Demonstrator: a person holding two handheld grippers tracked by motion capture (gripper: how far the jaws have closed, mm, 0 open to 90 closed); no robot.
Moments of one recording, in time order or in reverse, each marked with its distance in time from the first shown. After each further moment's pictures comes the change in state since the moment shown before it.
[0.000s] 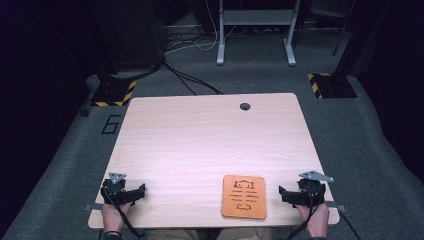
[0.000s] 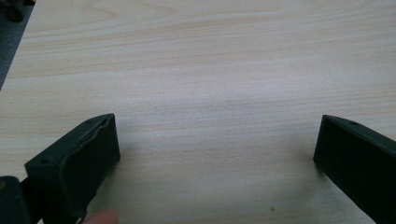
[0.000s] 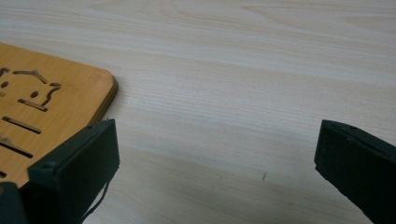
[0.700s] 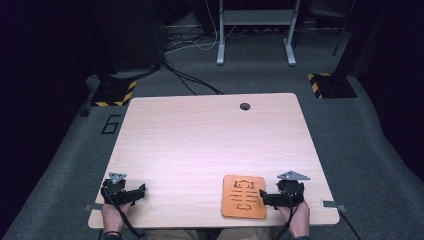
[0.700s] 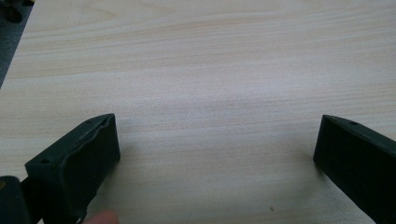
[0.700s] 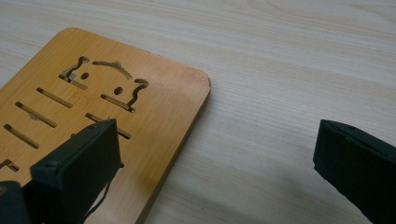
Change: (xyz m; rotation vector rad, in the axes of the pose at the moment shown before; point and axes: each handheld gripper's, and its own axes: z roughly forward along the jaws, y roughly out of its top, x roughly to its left) left arm 0.000 0.000 0.000 -0.005 -0.003 0.002; right arm 0.049 0.004 0.021 0.036 0.102 -0.072
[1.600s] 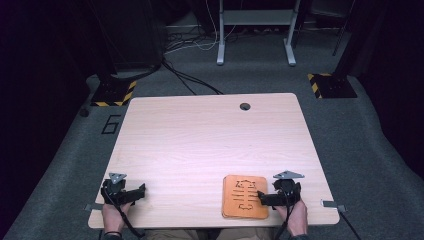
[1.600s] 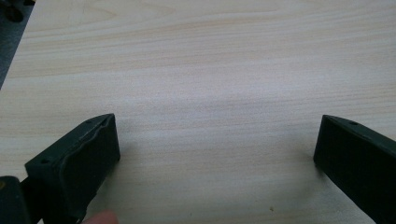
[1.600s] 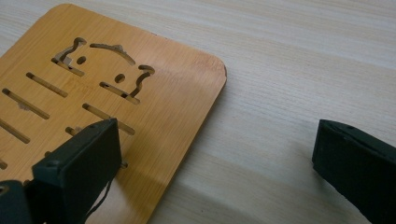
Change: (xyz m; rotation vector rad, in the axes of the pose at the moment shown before) left arm 0.000 0.000 0.000 0.000 0.003 -0.003; right arm -0.001 0.000 0.012 0.062 0.005 -0.024
